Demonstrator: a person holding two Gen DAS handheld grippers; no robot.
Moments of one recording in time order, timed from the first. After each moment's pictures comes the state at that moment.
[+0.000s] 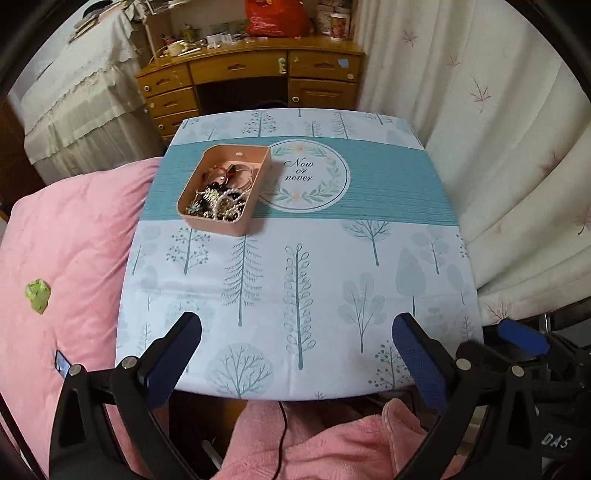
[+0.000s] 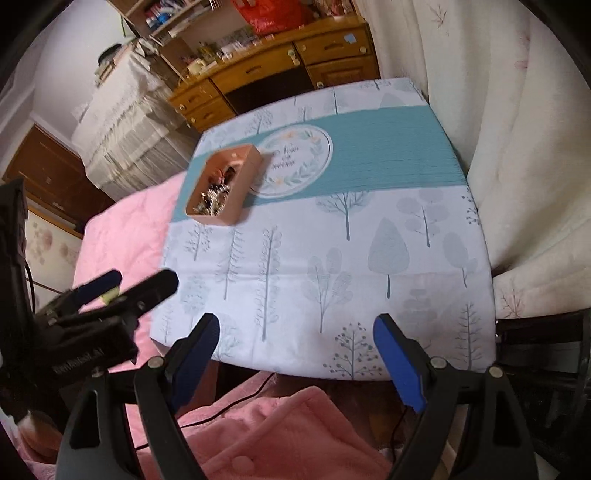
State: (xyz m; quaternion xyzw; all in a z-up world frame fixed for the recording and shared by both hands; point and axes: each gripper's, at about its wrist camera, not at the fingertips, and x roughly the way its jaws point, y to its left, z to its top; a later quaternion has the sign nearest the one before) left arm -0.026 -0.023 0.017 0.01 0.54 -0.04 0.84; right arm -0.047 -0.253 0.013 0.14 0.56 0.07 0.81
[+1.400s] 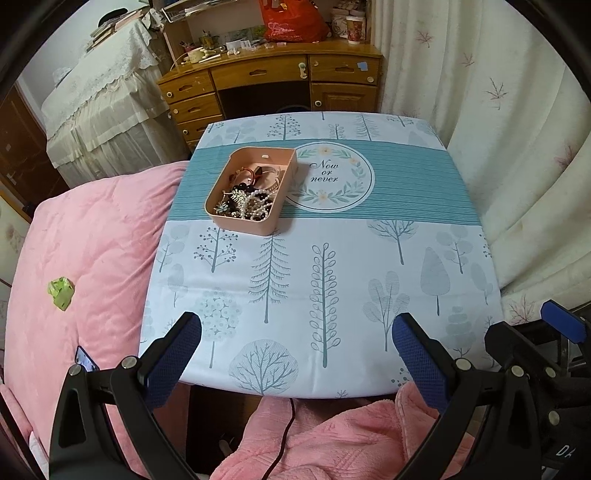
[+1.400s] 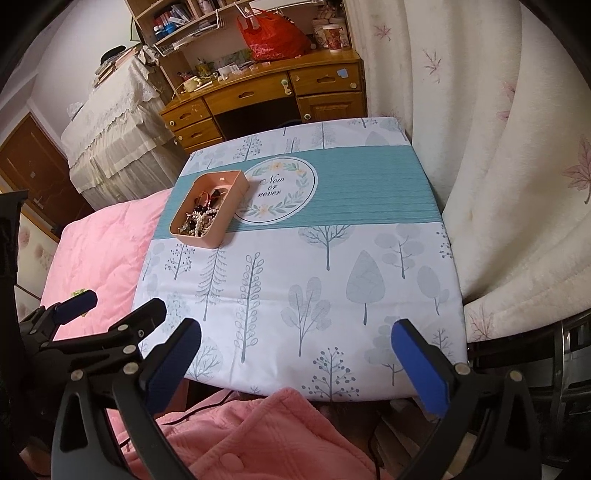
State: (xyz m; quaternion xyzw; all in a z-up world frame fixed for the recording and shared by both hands) left arm -0.035 -0.016 0.017 0.04 0.53 0.01 0.85; right arm -0.050 -0.238 0.030 0.10 0.52 0.03 0.85
